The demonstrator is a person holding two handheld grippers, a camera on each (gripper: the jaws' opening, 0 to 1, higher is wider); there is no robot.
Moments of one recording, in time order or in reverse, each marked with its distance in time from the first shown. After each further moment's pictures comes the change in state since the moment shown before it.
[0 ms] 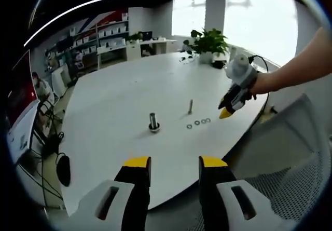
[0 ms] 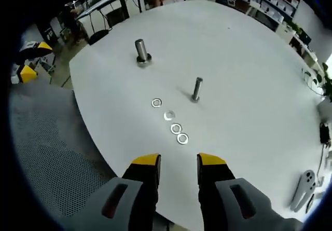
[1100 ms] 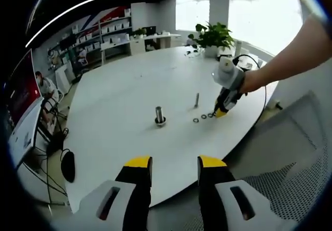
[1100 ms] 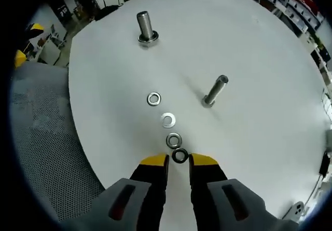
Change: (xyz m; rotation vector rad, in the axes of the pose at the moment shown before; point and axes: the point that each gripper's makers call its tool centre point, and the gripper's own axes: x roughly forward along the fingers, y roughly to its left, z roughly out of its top) left arm 0.001 0.010 -0.009 0.004 0.045 0.049; right arm 0.045 -0.009 0.005 -0.207 0.141 0.054
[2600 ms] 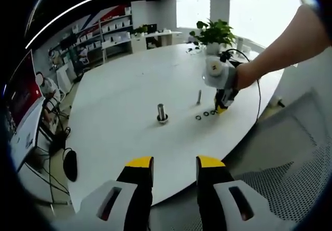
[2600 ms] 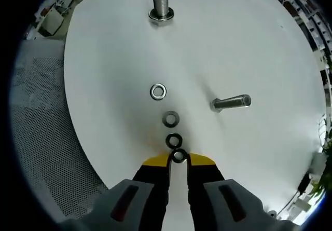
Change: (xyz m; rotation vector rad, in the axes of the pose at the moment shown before) left arm 0.000 0.003 -0.003 0.005 0.015 0.020; right arm 0.003 0.002 0.000 -0.116 0.203 -0.036
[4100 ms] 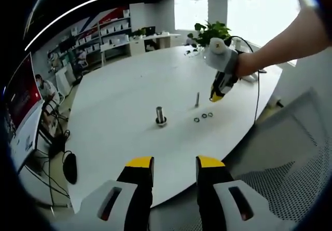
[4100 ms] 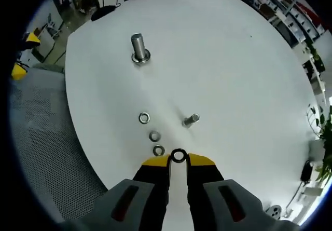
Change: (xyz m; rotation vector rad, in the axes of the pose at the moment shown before) left arm -0.001 -0.003 0.003 0.012 -0.017 -0.011; right arm -0.054 -0.030 0.024 0.127 -0.194 -0.061
